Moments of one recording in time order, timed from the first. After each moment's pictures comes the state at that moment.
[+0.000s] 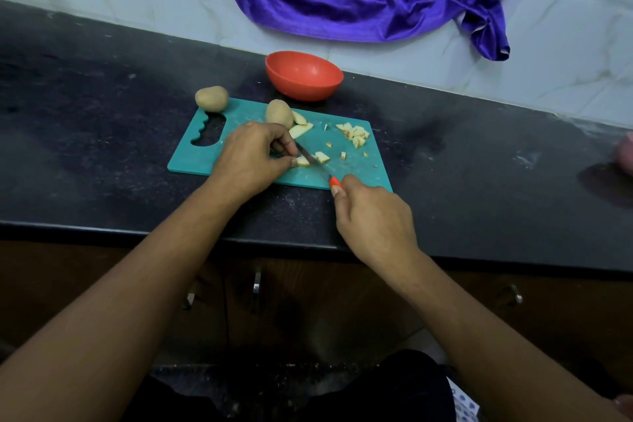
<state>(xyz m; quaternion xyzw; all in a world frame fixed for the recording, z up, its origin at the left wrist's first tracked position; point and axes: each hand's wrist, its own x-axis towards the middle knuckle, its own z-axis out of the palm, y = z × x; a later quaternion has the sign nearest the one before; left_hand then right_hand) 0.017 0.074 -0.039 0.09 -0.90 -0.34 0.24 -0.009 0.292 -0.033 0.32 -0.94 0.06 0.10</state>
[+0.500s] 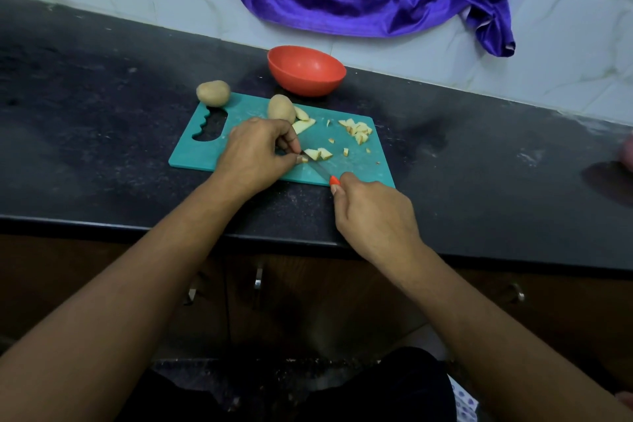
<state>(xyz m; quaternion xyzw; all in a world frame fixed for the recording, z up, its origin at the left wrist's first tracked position) 0.017 0.077 -0.040 0.09 -0.91 -0.33 0.24 -0.011 0.290 -0.032 0.34 -0.93 0.04 0.11</state>
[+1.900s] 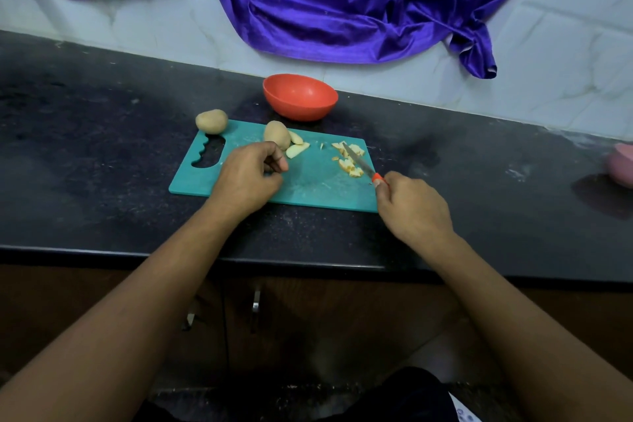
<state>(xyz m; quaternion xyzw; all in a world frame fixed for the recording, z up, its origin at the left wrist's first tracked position) 0.021 0.076 -0.037 0.11 -0.89 -0.36 0.25 -0.072 0.321 -0.011 0.22 -0.97 0.07 0.09</state>
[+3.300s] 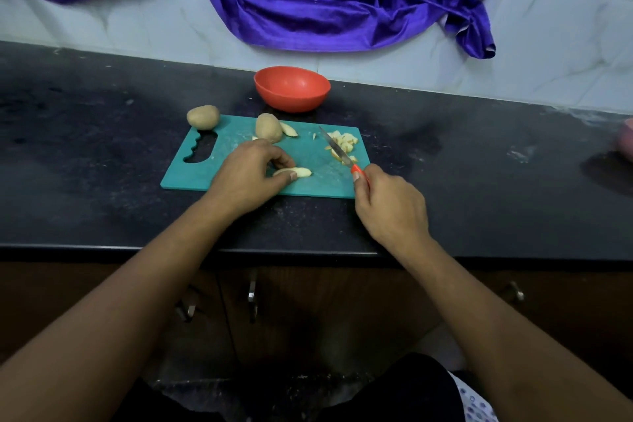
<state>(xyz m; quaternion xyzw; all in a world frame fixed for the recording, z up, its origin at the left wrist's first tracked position) 0.013 0.082 -0.043 0.05 -0.94 -0.26 0.23 -0.054 0.317 -0.033 0.25 -0.95 0.12 0.15</state>
